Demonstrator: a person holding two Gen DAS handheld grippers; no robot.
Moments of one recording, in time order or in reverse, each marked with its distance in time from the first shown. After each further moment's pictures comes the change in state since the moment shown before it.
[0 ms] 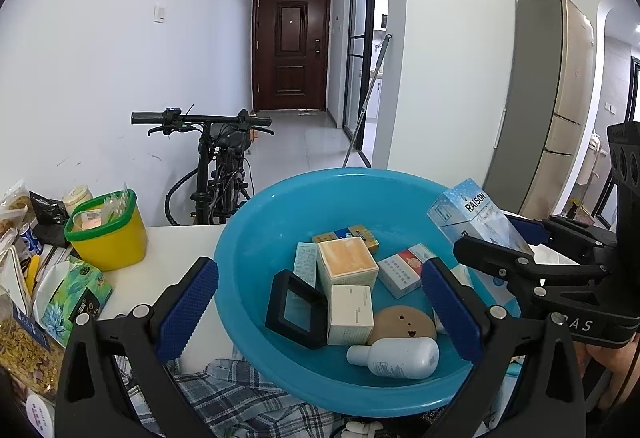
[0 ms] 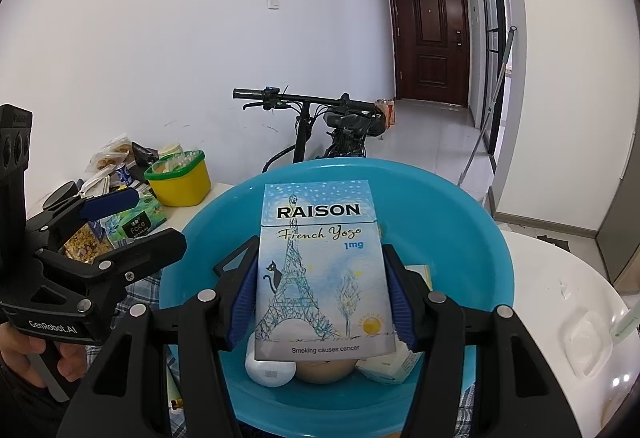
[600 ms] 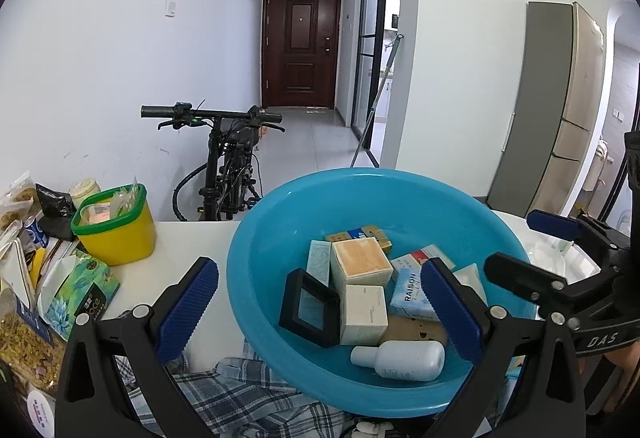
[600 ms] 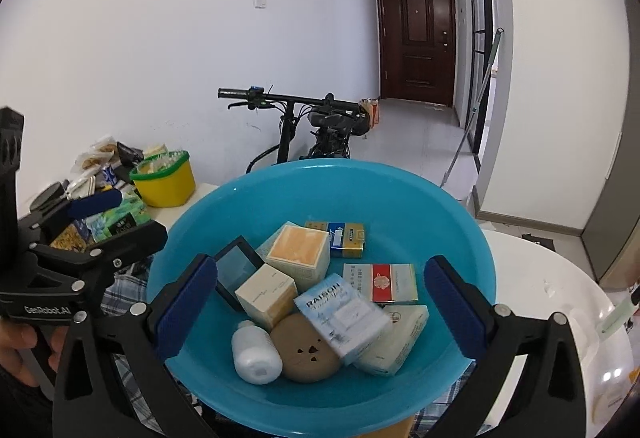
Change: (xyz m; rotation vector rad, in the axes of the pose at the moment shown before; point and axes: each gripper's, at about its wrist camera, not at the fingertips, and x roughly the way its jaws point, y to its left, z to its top) left arm -0.001 0.013 0.001 -0.029 0.007 0.021; right arm -0.005 -0.001 0.002 -0.007 0.005 -0.071
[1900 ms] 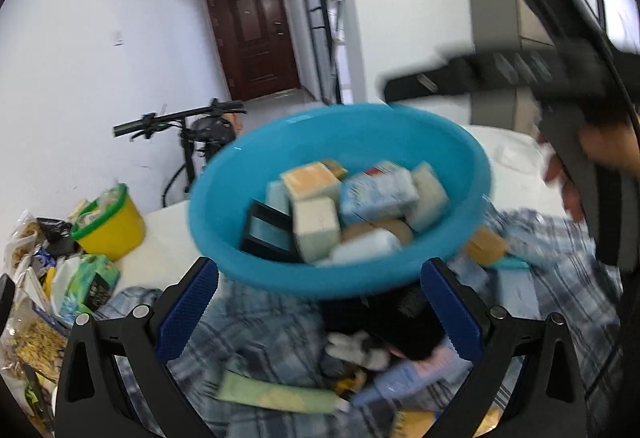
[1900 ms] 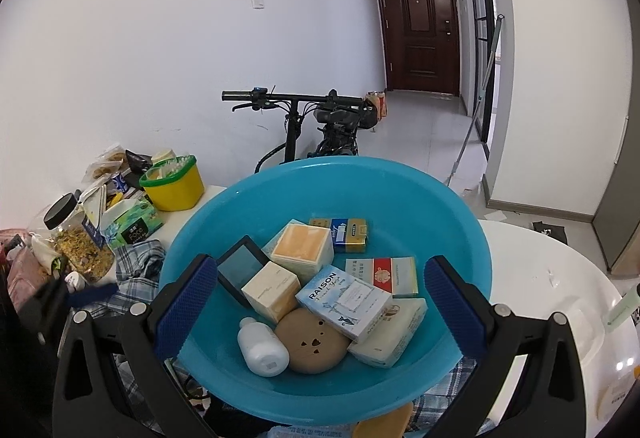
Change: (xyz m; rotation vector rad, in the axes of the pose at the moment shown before) left arm -0.038 -0.060 -0.075 0.280 0.084 -0.030; right arm -0.009 -0.014 0.006 0.053 0.020 0.053
